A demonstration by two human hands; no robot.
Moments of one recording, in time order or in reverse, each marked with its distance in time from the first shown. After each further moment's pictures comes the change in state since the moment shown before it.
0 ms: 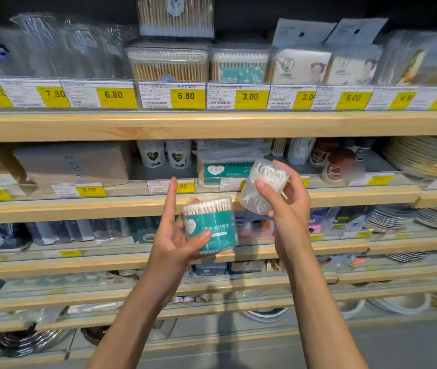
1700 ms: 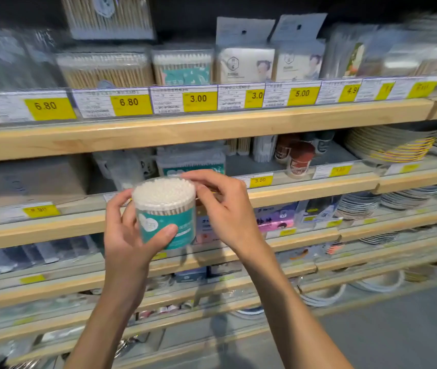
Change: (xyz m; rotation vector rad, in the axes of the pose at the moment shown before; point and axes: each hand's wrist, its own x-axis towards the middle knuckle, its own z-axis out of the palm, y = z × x) left_hand 0.014 0.009 0.015 0.177 0.238 0.237; right_hand 0.005 -0.014 0.020 -0.580 -0.342 -0.408
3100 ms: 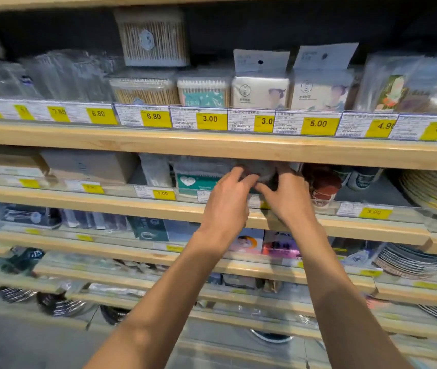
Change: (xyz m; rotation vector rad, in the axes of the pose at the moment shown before) left_hand 0.061 -0.024 0.159 1.397 -0.098 0.420; right_hand 0.064 0.071 -0.103 -0.554 -0.110 0.194
